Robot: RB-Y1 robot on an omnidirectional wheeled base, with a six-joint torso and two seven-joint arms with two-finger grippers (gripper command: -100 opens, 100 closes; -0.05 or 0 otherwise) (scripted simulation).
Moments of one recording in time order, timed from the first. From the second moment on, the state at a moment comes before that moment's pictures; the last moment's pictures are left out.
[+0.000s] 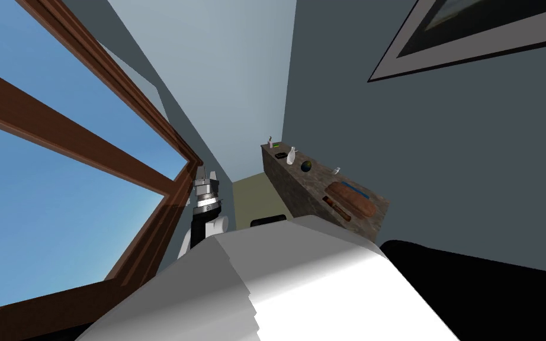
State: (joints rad) left arm 0.49 0.00 -0.01 -2.22 -0.04 -0.41 -0.07; right arm 1.50 -0.69 0.02 -2.21 0.10 -0.07 0.52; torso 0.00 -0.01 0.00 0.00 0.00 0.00
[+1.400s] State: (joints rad) left arm 0.49 0.00 -0.01 -2.22 -0.04 -0.41 -0.07; right arm 1.87 -0.92 -0.04 -2.10 0.12 0.11 0.66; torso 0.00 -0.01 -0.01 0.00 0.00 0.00
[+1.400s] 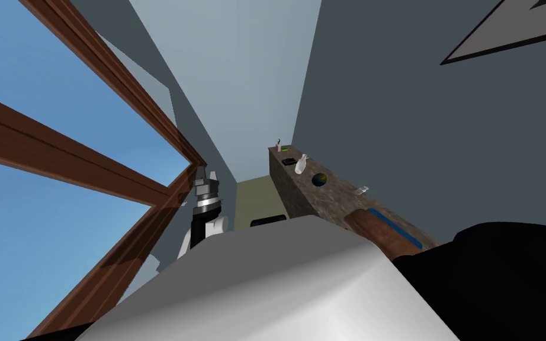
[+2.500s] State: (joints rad) left arm 0.49 0.00 -0.01 -2.22 -0.04 -0.41 -0.07; right arm 1.89 -1.07 -0.04 -2.07 0.11 0.15 0.69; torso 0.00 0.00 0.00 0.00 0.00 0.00
